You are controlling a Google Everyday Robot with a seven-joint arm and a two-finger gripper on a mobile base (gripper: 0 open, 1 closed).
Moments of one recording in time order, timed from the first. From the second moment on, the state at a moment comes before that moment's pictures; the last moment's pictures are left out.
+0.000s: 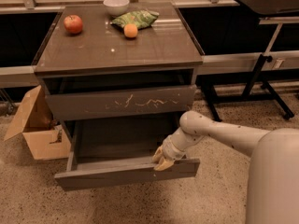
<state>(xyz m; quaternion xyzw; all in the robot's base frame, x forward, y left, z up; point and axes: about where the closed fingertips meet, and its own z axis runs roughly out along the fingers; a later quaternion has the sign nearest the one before) 0.553 -0.046 0.449 -0.75 0.59 0.24 0.19</state>
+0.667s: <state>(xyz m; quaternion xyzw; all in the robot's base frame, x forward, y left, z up) 0.553 -0.046 0.449 -0.75 0.59 0.24 0.19</state>
